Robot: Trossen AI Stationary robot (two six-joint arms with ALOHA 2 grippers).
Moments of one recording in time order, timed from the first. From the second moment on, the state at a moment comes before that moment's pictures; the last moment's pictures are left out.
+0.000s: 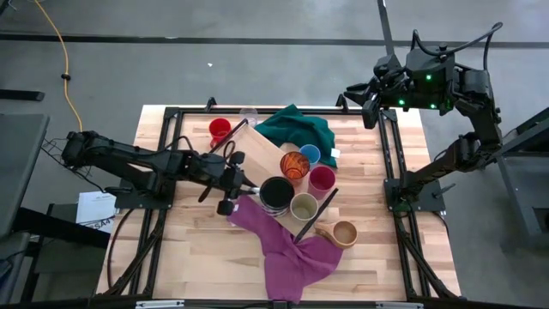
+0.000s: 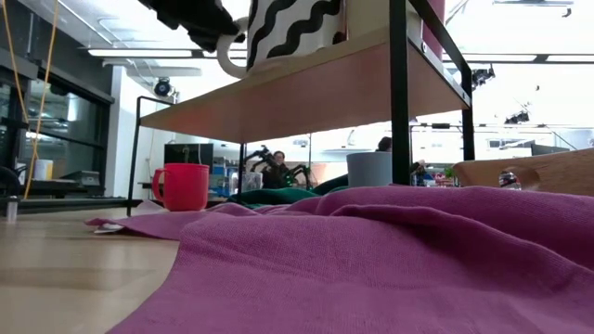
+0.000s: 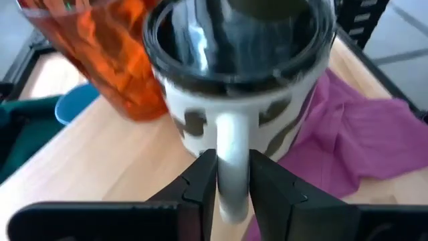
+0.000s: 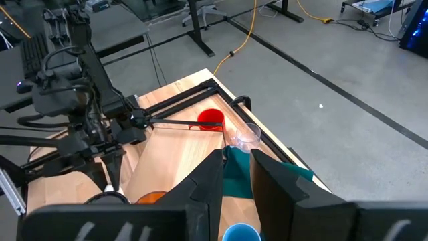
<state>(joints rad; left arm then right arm) -0.01 1.18 0.86 -0.24 -0.02 0.13 -0.22 1.41 2.27 -1.31 0.18 0.23</state>
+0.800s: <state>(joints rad) -0.01 1.18 0.86 -0.29 -0.09 0.12 -0.22 1.41 2.27 -1.31 0.18 0.23</state>
